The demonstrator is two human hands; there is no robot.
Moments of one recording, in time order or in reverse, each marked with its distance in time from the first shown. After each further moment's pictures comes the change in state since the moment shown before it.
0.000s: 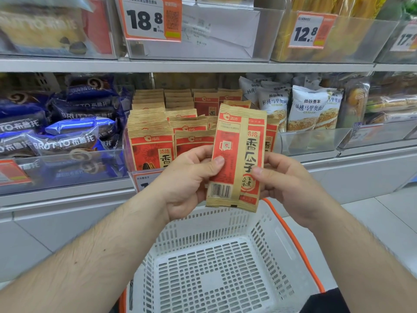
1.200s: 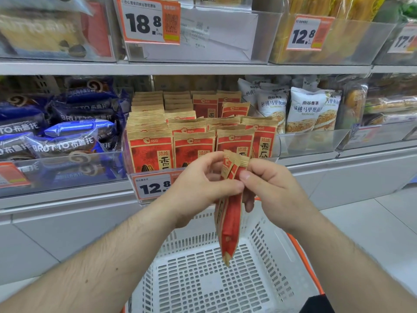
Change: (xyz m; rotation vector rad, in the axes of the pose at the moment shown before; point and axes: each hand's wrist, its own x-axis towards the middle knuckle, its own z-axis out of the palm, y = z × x) left_hand -0.002 -0.011 0.004 0.387 -0.114 0.139; right_hand -0.008 -0.004 0.032 -0.118 -0.018 -0.248
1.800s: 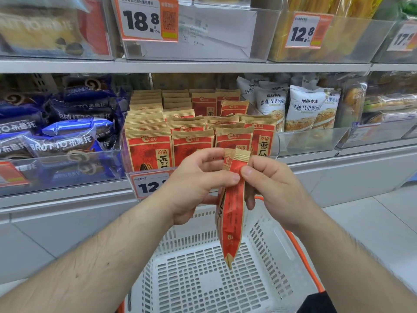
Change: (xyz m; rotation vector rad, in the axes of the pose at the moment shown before) left_hand 0.001 0.007 -0.001 -0.145 0.065 -0.088; right_hand 0.001 0.003 -0.005 0.091 -0.042 0.024
